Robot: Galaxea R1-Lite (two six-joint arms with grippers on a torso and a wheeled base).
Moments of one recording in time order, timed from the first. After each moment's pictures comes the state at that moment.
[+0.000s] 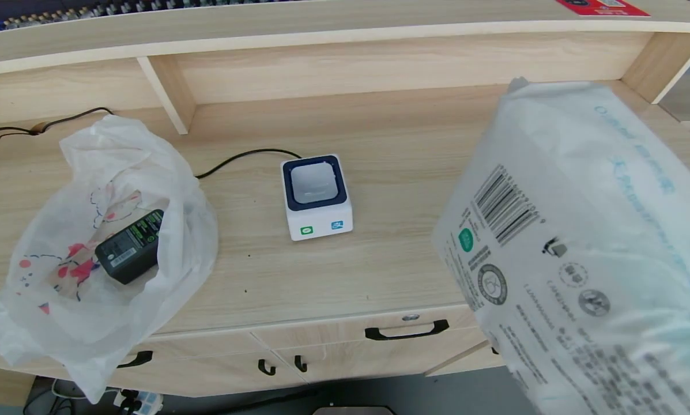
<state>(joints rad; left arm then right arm) 0.00 0.00 0.00 -0.02 0.00 0.06 1.02 1.03 -0.28 -1.06 0.22 1.26</state>
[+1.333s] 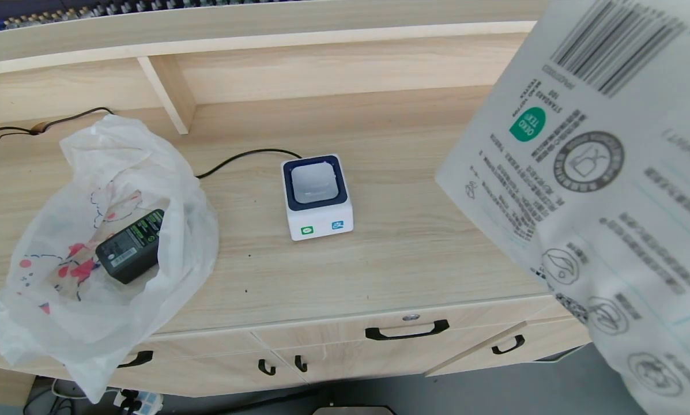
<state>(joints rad) 0.00 0.00 0.00 -0.02 0.00 0.08 1.00 1.10 -0.29 -1.31 0.27 1.49</state>
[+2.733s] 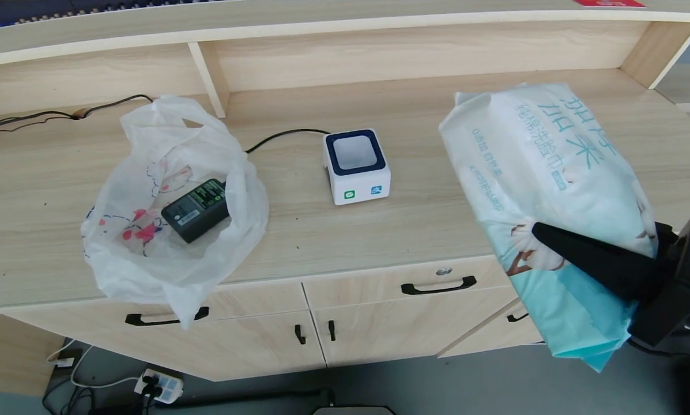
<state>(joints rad) 0.00 0.00 0.00 -0.02 0.00 0.04 0.65 1.14 -0.51 -0.70 0.00 -0.05</state>
